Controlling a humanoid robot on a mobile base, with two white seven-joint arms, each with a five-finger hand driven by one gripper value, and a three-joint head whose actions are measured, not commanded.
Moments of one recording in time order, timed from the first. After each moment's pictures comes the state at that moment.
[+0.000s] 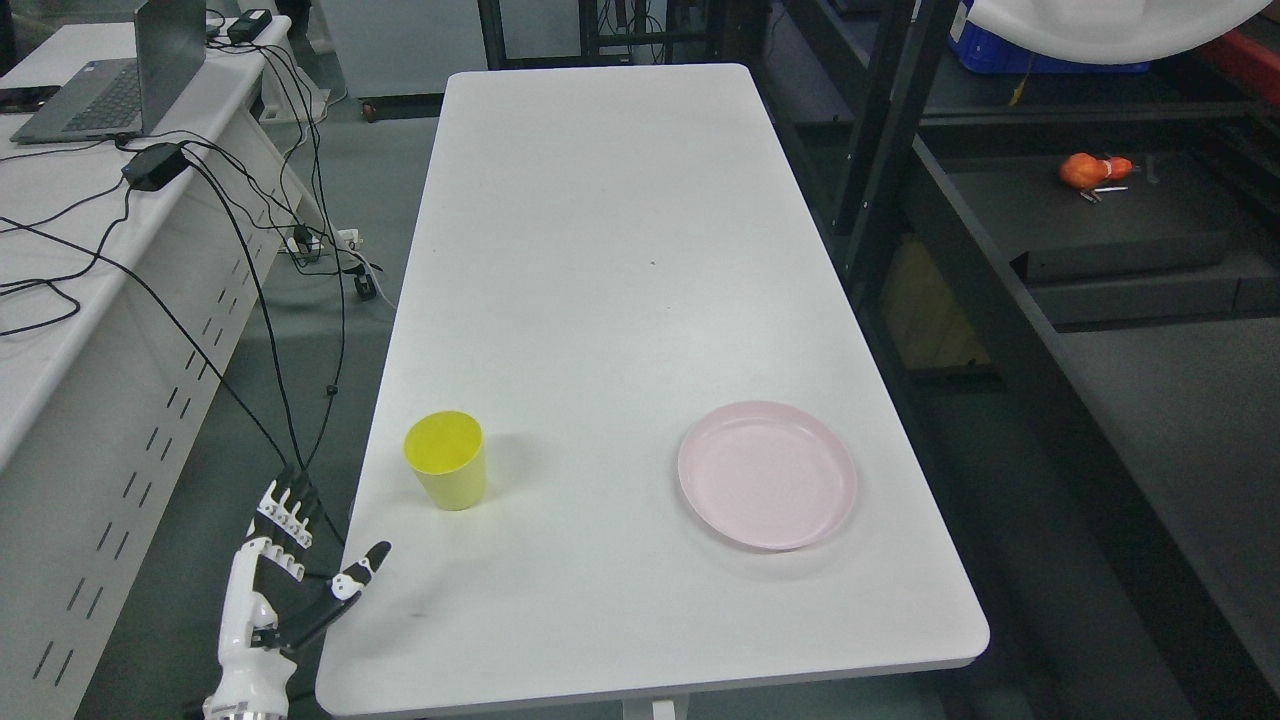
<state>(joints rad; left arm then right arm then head) 0.16 0.03 0.14 -1.70 0.24 -0.21 0.00 0.00 0.00 0.00 -0.24 0.00 0.09 -0.12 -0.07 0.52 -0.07</state>
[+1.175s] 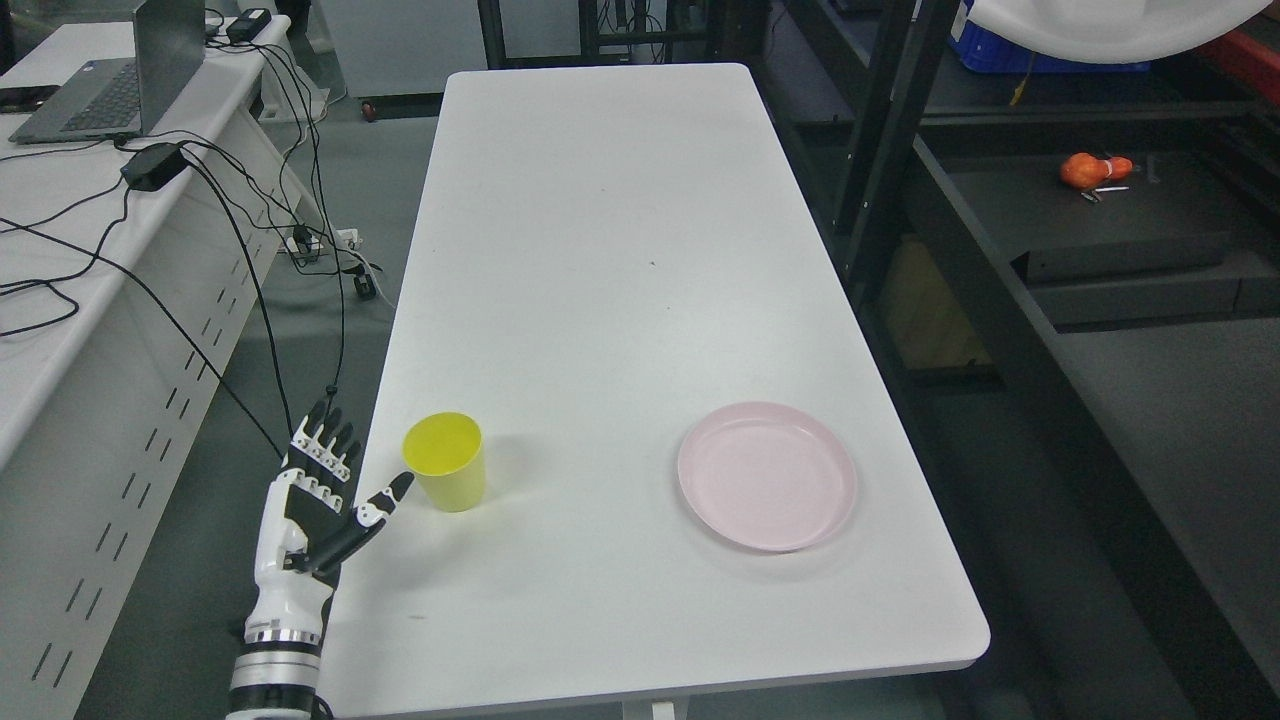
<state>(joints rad) -0.04 0.03 0.11 -1.56 0.35 -0.20 -0.09 0.00 0.00 0.00 -0.24 0.00 0.09 -0.12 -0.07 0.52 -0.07</state>
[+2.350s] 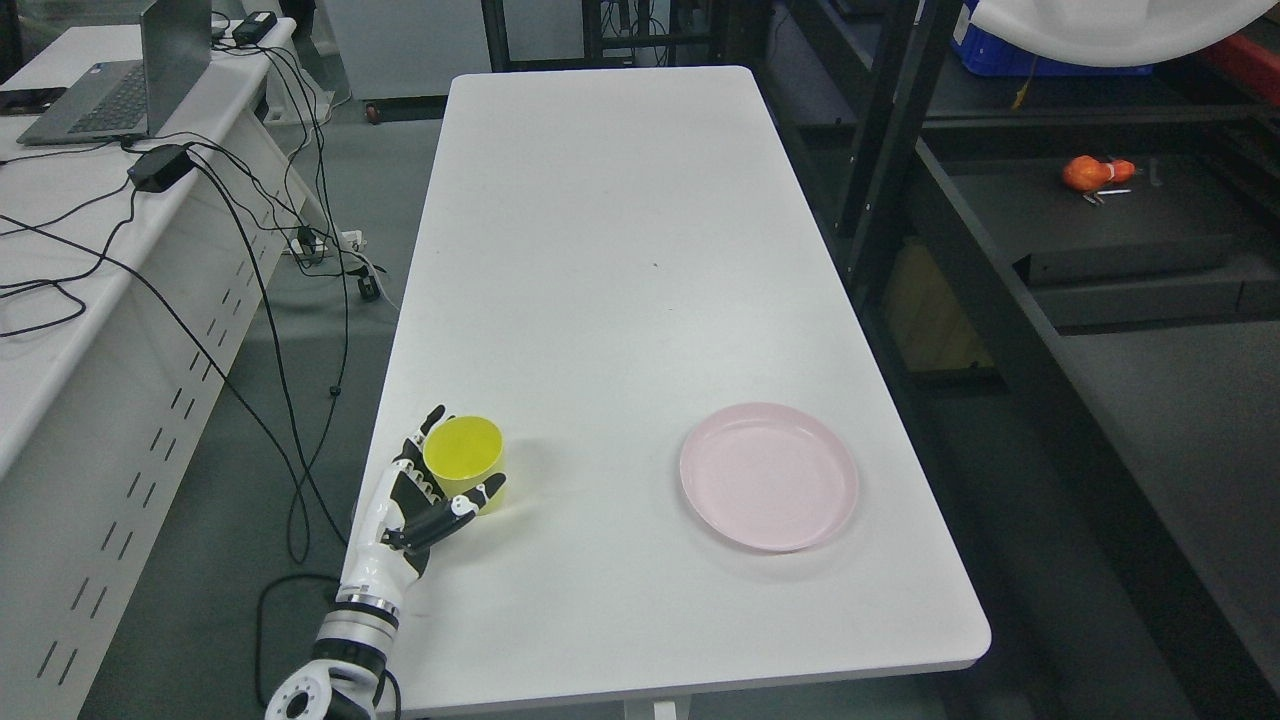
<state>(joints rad) -0.16 0.00 0.04 -1.40 0.33 -0.05 -0.15 0.00 0.00 0.00 -0.24 0.00 0.09 -0.12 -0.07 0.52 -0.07</state>
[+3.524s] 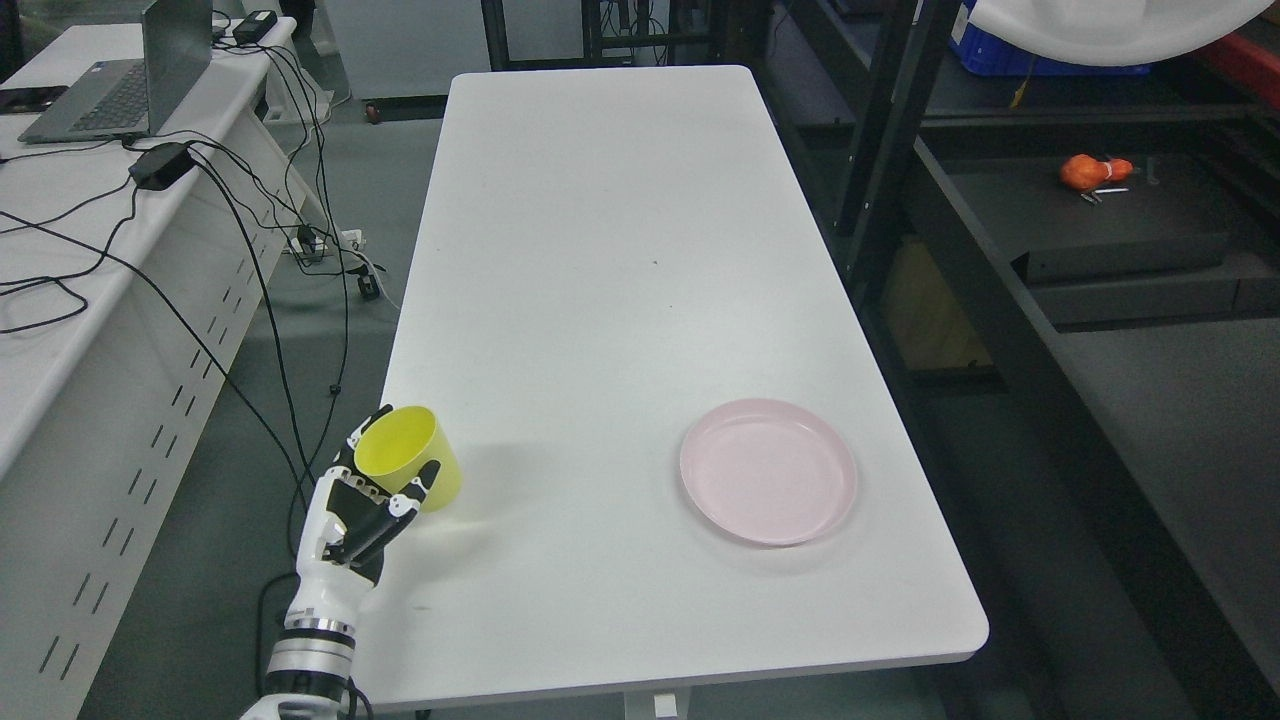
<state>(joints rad) -0.05 0.00 0.11 -1.56 0.47 -0.12 -0.14 0.00 0.00 0.00 -0.24 0.00 0.09 -0.12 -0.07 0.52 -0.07</state>
